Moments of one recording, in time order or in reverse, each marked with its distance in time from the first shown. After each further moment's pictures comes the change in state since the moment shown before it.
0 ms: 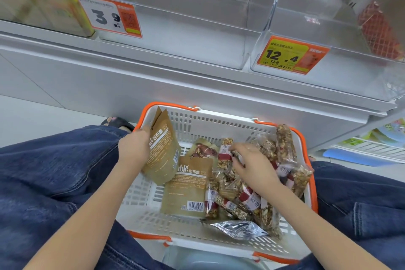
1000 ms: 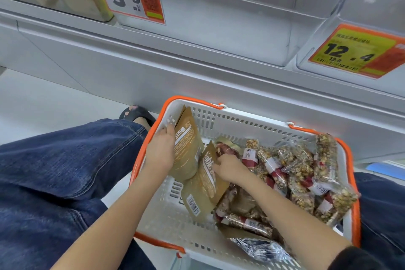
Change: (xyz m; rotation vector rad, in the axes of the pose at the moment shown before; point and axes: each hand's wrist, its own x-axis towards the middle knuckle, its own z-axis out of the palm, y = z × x) left_hand 0.009 0.016 0.030 -0.098 -0.070 -0.084; right_hand 0.090 -0.030 0.099 0.104 -0.621 0.216
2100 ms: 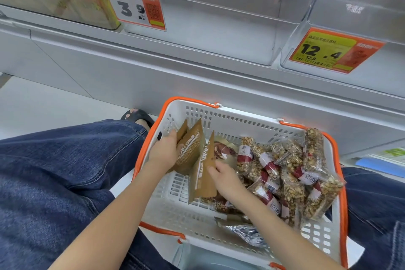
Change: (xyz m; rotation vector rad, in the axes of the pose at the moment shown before) left_hand -0.007 -0.006 0.010 -0.198 -0.107 0.046; right_hand -0.078 -0.021 0.027 0.570 0.158 -0.124
